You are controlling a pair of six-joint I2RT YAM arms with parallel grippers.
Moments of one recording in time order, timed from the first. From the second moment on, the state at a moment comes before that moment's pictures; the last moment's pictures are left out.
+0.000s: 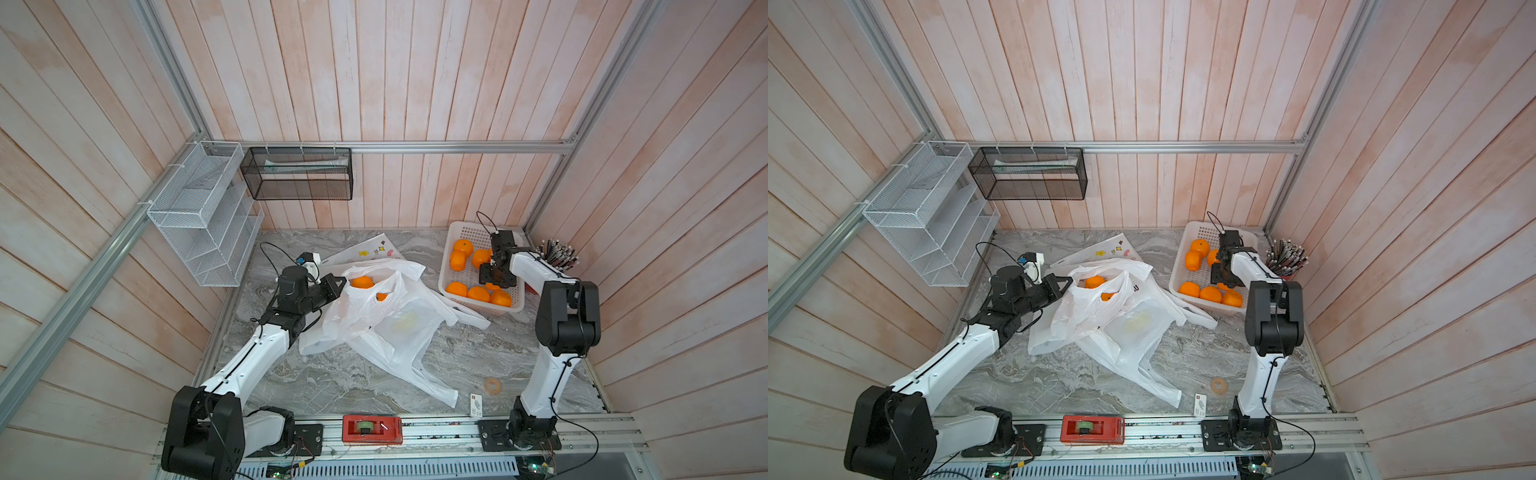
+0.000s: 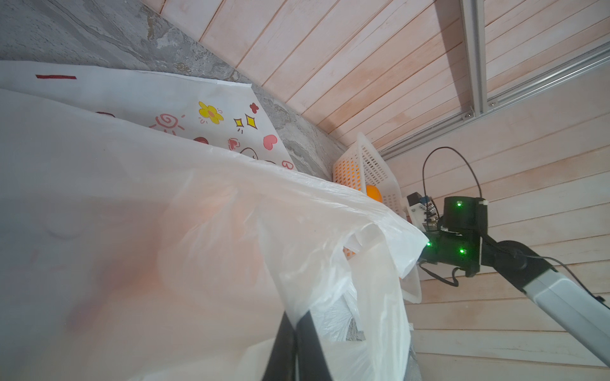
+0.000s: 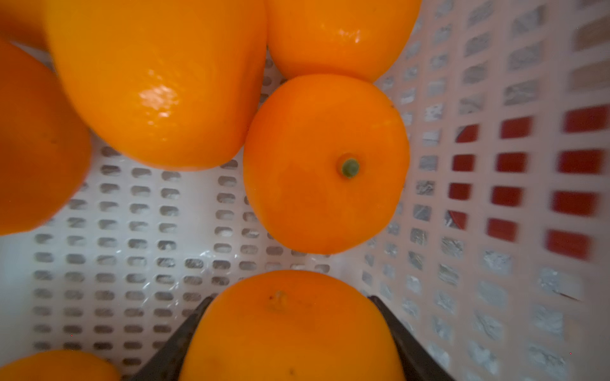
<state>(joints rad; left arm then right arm) -0.21 1.23 0.75 0.07 0.44 -0.72 0.04 1.92 1.45 -0.67 0.17 0.15</state>
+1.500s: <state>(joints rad) -0.21 1.16 0.75 0.07 0.44 -0.71 0.73 2.08 1.76 -0.35 -0.44 0.29</state>
